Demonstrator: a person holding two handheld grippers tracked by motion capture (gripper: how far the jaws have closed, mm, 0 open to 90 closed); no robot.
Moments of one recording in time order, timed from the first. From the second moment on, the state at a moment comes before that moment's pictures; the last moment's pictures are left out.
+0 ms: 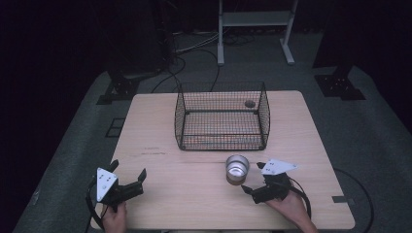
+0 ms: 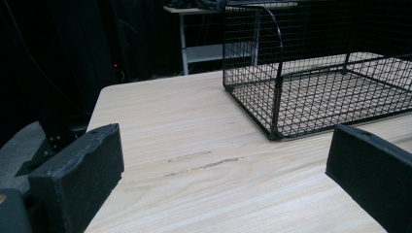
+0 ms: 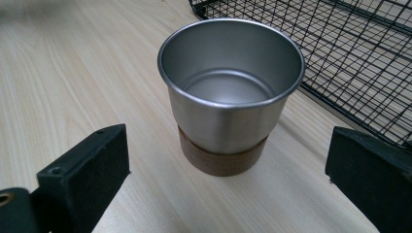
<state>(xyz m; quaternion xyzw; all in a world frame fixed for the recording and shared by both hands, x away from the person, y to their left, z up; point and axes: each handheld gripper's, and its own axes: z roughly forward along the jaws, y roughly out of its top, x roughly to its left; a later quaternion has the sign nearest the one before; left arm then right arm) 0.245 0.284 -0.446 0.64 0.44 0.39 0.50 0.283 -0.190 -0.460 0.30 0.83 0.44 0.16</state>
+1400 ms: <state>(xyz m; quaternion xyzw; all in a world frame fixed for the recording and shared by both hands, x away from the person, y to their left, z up) 0.244 0.285 -0.445 0.63 0.44 0.39 0.50 0.320 -0.151 -0.465 0.31 0.84 0.43 0.14</state>
